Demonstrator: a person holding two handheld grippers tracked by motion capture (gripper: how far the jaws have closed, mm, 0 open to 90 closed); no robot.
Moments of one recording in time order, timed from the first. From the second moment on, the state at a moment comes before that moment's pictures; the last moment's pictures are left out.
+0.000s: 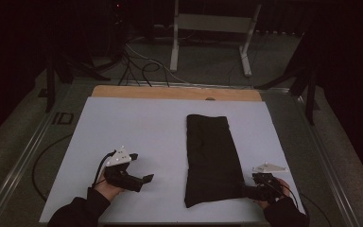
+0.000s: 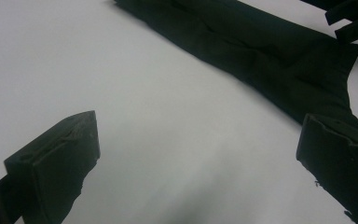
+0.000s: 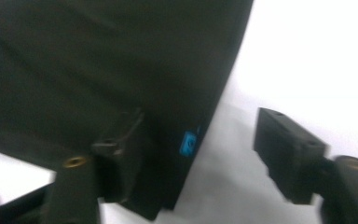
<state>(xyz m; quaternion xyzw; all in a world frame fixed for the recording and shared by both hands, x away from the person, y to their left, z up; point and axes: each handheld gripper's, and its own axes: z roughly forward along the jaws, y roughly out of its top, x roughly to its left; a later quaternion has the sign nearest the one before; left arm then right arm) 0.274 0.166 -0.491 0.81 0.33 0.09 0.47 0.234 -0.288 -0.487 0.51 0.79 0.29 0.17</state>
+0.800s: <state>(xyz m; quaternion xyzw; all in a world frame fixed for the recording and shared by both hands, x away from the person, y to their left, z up) 0.274 0.168 -0.493 0.81 0.33 0.08 0.47 0.253 -0.269 -0.475 0.37 0.82 0.37 0.22</state>
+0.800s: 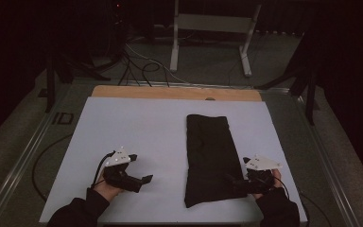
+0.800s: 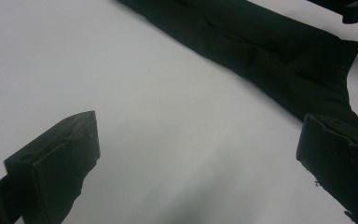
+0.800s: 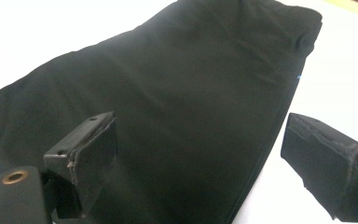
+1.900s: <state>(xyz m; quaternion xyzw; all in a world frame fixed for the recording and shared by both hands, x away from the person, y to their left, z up) 0.288 0.141 -0.476 0.83 0.30 0.05 0.46 0.267 -0.265 -0.475 0.39 0.82 0.36 0.20</state>
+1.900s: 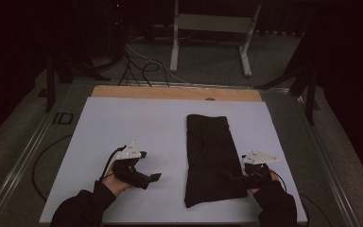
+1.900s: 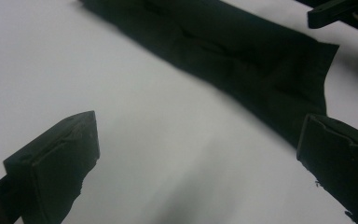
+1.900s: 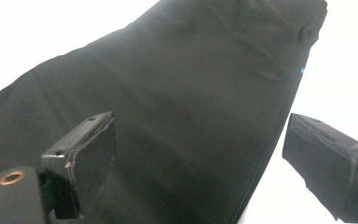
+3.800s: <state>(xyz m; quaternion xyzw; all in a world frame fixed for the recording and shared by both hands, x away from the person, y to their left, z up) 0.403 0.062 -0.457 0.83 0.33 0.03 0.45 0.396 -0.268 -0.446 0.41 0.80 0.38 0.21</state>
